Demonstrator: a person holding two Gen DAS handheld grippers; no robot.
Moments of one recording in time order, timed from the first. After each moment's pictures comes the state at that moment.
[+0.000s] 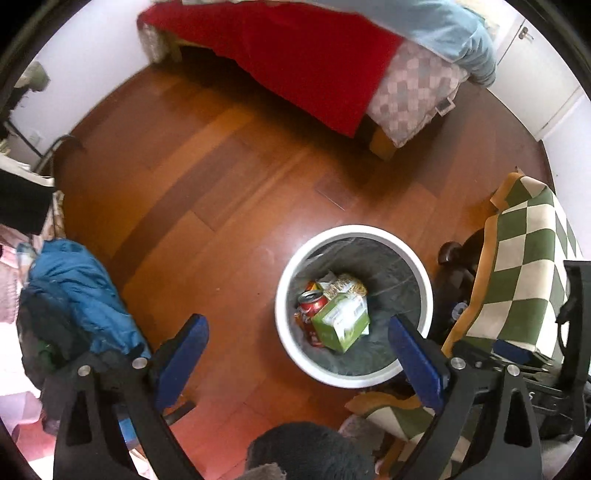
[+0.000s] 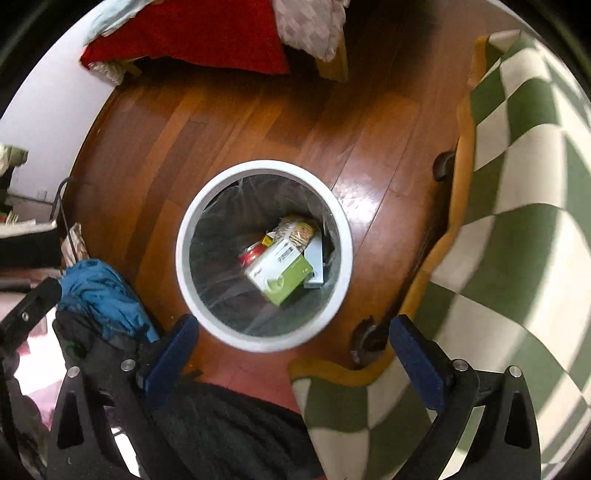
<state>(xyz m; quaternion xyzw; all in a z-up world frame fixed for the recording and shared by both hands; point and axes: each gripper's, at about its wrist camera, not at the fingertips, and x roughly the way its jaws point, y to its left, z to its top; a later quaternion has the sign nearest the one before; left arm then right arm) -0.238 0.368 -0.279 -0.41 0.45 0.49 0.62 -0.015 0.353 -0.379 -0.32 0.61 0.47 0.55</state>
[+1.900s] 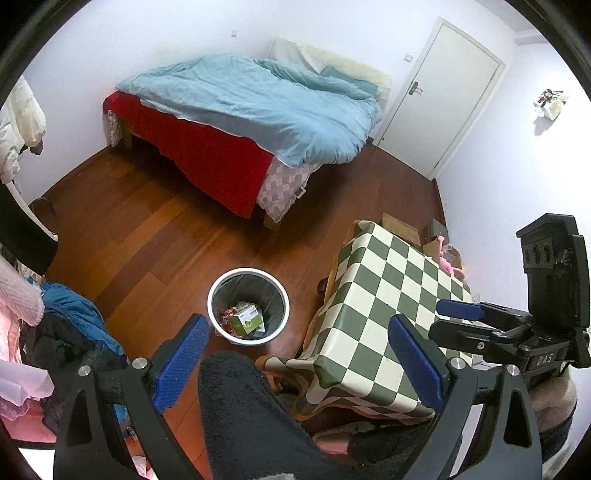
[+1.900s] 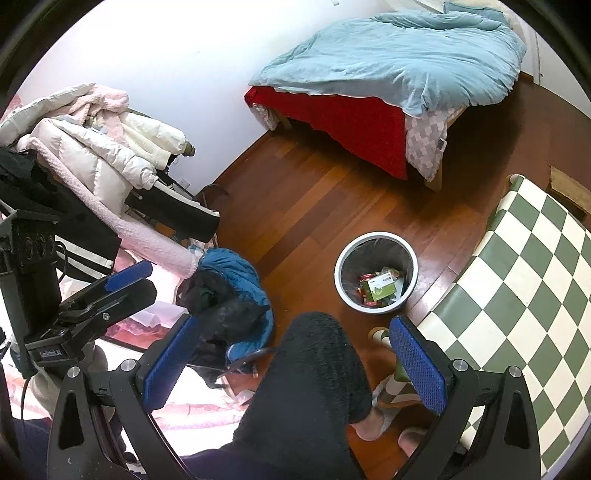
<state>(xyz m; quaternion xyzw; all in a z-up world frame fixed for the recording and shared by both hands) -0.259 0.167 0.004 -0.36 0.31 0.42 0.78 -0.042 0.155 -0.004 -0.22 0.50 0.68 0.49</state>
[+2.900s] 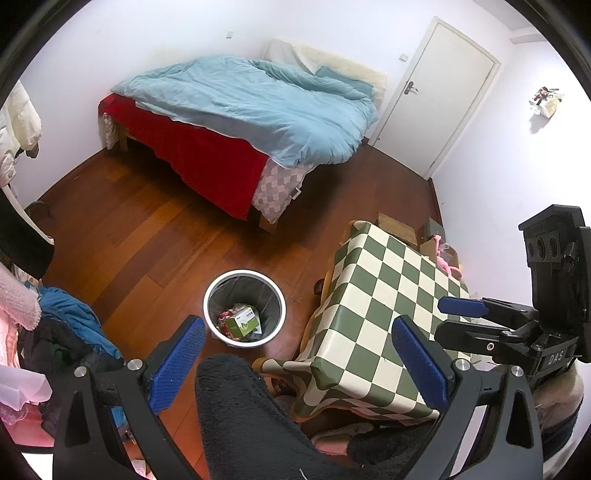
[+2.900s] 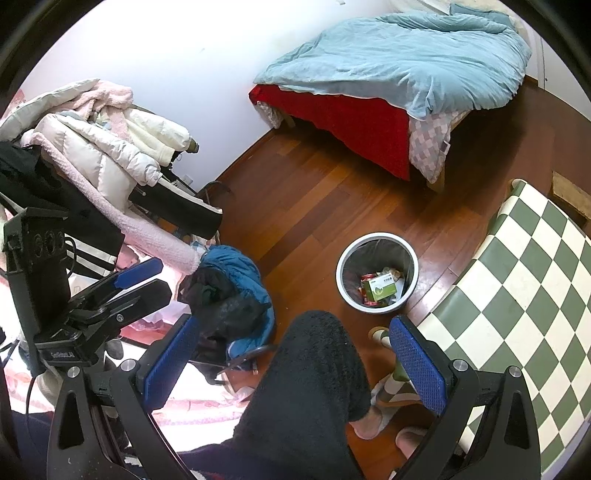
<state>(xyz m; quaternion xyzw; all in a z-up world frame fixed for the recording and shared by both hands) -0.253 0.161 0.004 -0.36 0.31 0.41 0.78 -0.043 0.155 0.003 -0.22 0.50 0.69 0.49</state>
